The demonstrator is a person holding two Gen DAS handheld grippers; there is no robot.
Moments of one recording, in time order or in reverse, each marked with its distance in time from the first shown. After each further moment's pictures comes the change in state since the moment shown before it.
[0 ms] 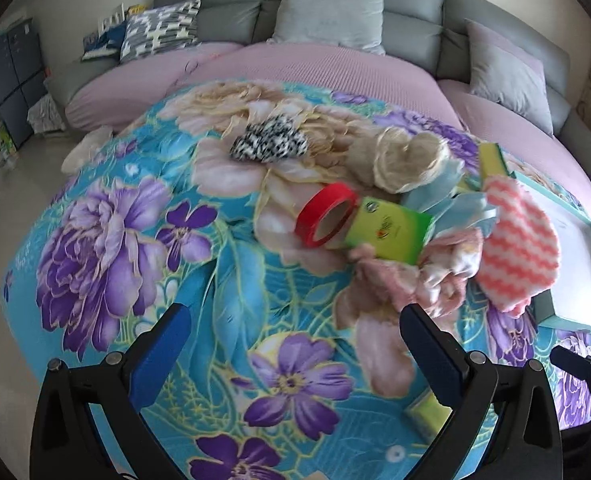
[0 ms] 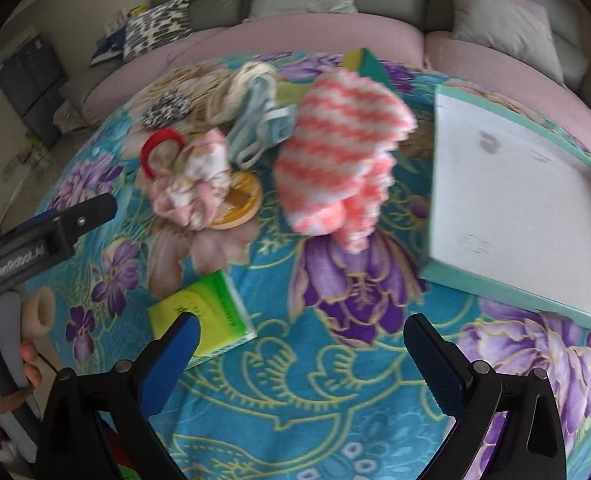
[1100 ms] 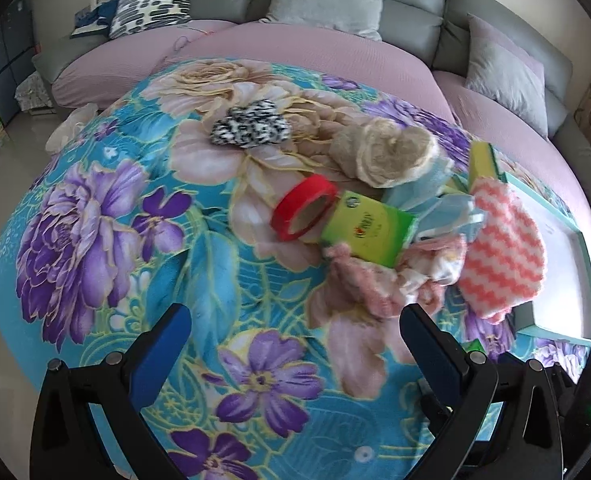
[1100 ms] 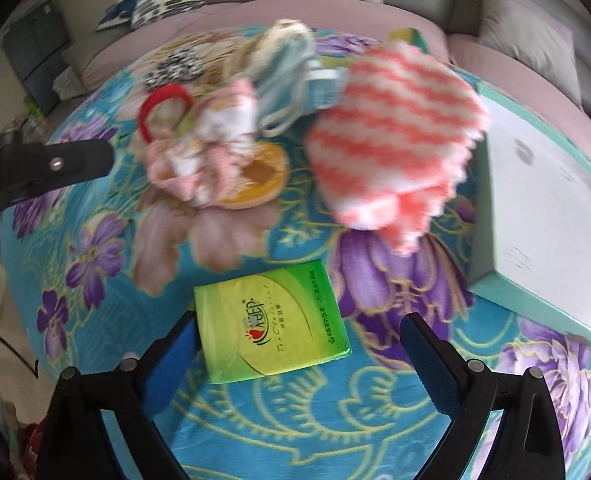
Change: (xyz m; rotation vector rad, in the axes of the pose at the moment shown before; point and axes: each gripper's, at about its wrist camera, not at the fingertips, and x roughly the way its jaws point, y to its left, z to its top) left arm 0.007 -0.014 0.013 -0.025 0.085 -0.067; right arm 0.049 0.033 0.011 -0.021 0.033 -0.071
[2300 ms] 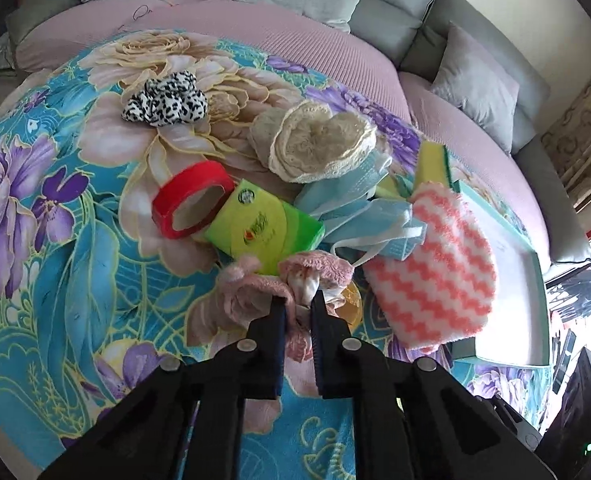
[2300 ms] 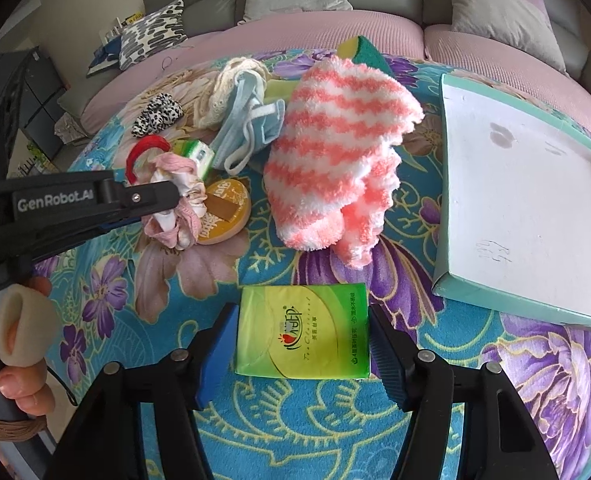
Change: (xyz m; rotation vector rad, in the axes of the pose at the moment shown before) left arm 0.019 -0.030 0.002 -0.088 0.033 -0.227; right arm -0.036 -0.051 -0.014 0.114 -0.071 0.086
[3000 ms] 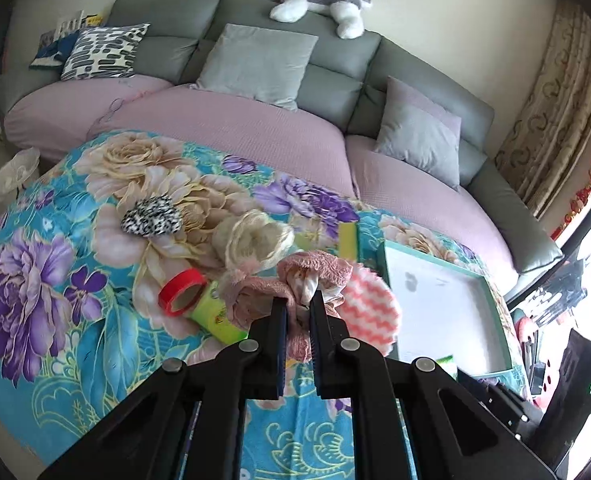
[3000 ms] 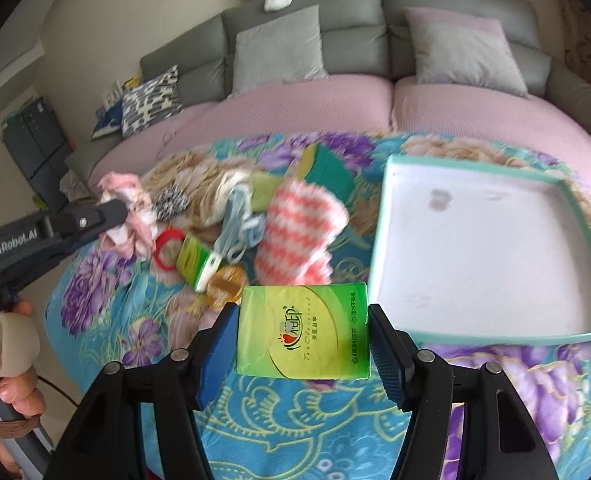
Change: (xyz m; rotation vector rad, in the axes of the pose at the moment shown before) left arm -0.100 -0.046 0.010 0.142 -0.234 -0.074; right arm -0.094 -0.028 0.013 0.083 -0.228 -0.015
